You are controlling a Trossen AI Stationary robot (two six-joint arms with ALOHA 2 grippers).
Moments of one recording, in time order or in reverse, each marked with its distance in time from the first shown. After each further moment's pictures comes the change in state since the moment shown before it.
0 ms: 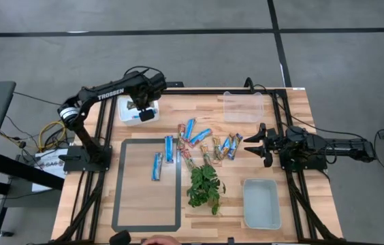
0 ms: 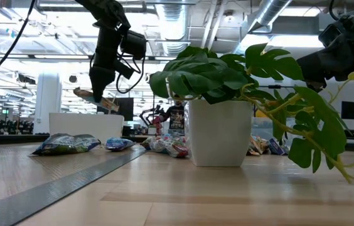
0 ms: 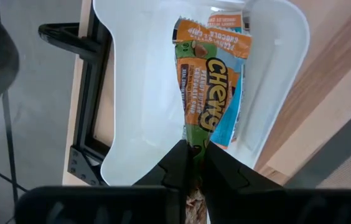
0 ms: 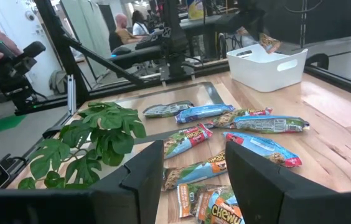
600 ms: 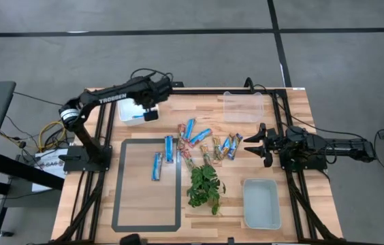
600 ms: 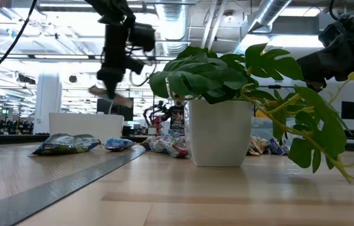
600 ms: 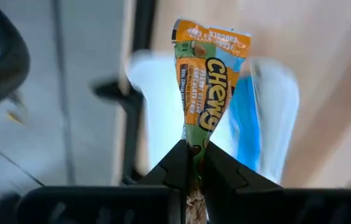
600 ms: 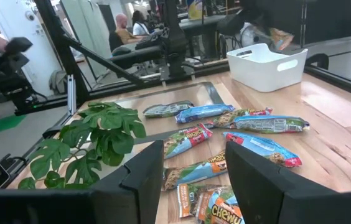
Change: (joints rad) left arm -0.099 0.000 0.008 0.112 -0.128 0.087; right arm 0.000 0.000 0.000 0.000 0.000 0.000
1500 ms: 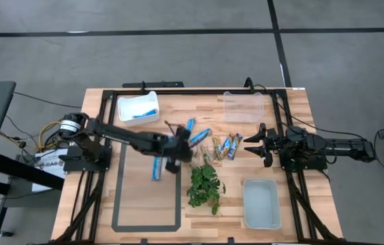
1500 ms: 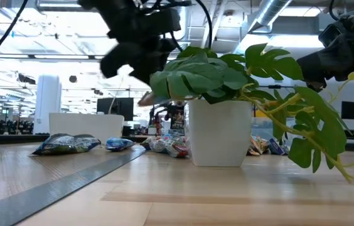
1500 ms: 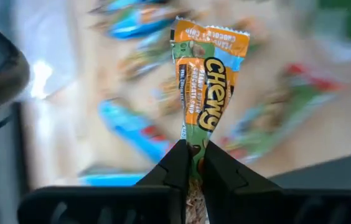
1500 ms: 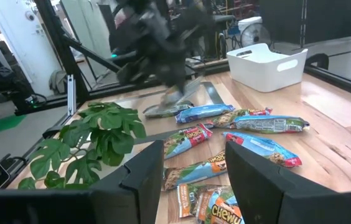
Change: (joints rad) left arm -0.641 0.000 -0.233 0.746 0.142 0.141; right arm 0.000 0.000 0.000 0.000 0.000 0.000
